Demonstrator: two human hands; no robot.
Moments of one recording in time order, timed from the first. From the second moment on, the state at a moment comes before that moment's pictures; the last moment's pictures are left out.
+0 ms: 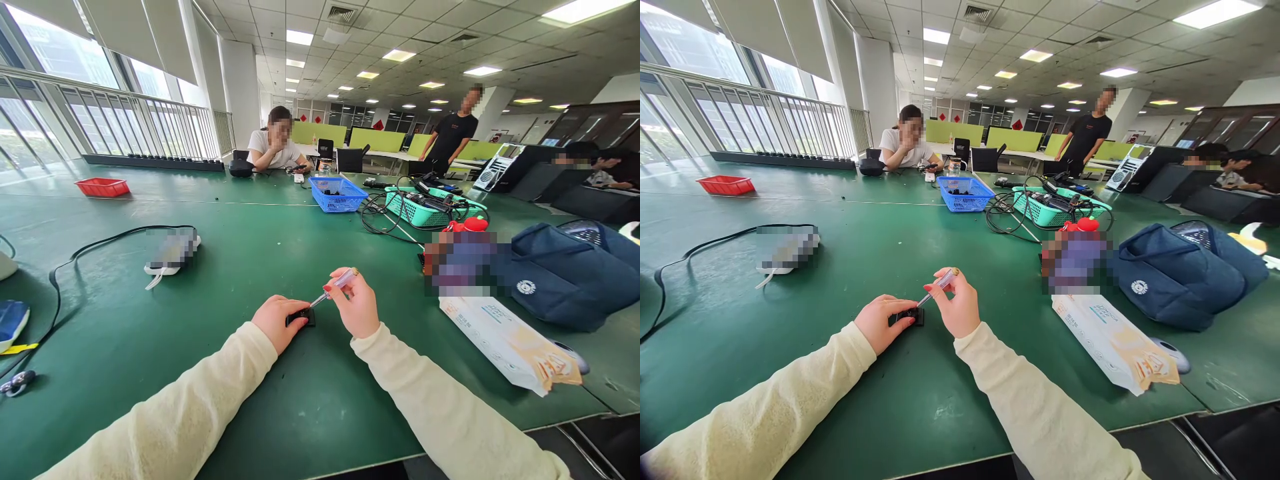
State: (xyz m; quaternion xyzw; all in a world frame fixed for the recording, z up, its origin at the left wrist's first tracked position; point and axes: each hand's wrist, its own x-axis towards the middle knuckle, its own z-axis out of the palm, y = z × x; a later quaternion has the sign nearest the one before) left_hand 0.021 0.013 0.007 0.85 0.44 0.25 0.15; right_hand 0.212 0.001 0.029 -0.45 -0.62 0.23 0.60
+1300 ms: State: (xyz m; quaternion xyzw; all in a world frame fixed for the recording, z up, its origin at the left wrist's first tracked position) left_hand 0.023 0.007 0.023 0.83 0.49 0.21 0.17; right_hand 0.209 -0.005 0.027 -0.32 -0.71 0.14 0.61
